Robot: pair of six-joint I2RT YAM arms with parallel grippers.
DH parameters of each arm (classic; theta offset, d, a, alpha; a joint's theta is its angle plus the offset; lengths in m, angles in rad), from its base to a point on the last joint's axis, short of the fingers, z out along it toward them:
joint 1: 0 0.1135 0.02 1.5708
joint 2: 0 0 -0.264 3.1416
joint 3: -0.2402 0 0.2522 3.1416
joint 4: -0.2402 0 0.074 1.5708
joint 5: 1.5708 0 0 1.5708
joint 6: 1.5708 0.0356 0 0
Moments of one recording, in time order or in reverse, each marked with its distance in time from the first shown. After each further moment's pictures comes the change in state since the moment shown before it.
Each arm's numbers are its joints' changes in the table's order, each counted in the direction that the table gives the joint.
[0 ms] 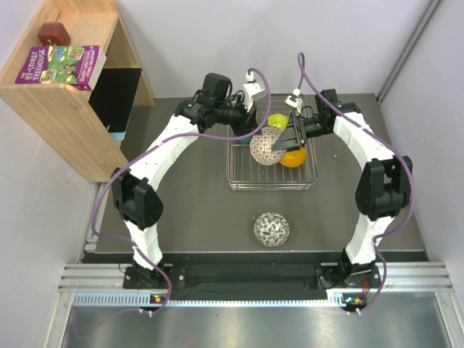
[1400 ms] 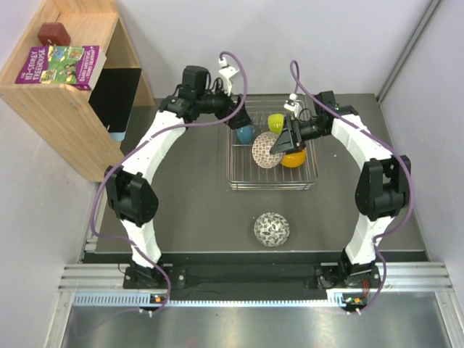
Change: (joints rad) left arm 0.124 0.000 0.017 0.121 -0.016 -0.172; right arm 0.009 0.000 0.040 0.084 0.221 0.072
